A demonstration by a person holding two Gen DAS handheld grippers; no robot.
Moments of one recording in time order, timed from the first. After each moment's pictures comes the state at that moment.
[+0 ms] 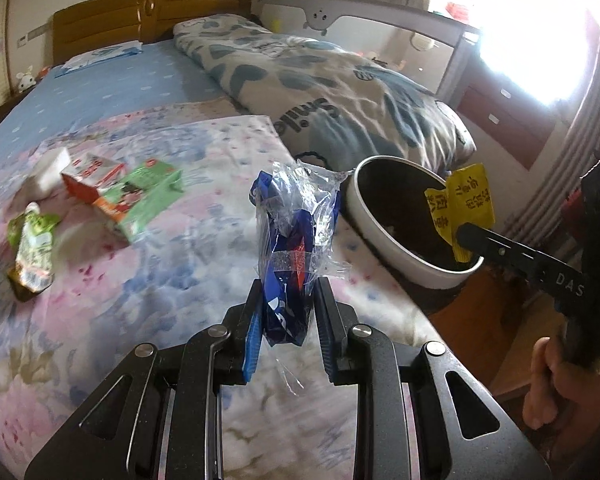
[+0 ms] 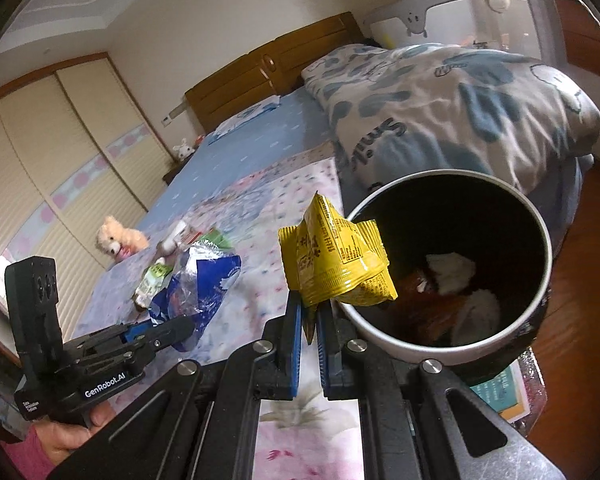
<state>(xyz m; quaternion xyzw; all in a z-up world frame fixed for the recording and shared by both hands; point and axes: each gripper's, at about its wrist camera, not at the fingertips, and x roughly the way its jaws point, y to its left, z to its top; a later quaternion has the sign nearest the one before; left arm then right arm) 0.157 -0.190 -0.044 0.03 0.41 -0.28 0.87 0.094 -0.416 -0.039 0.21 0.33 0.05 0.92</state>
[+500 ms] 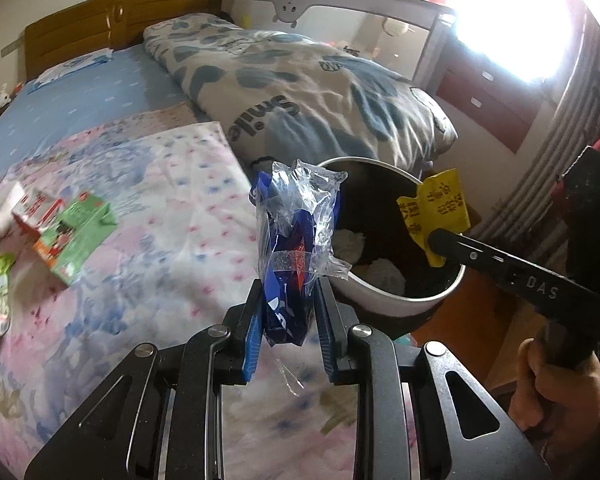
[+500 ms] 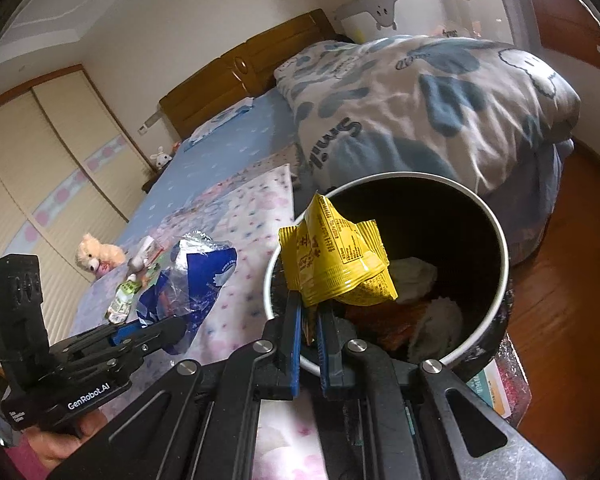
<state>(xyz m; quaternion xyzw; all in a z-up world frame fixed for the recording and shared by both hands) 0.166 -0.254 -0.040 0.05 0.41 -0.31 0.85 0.104 -0.467 -0.051 0.23 0.34 0.02 0.91</state>
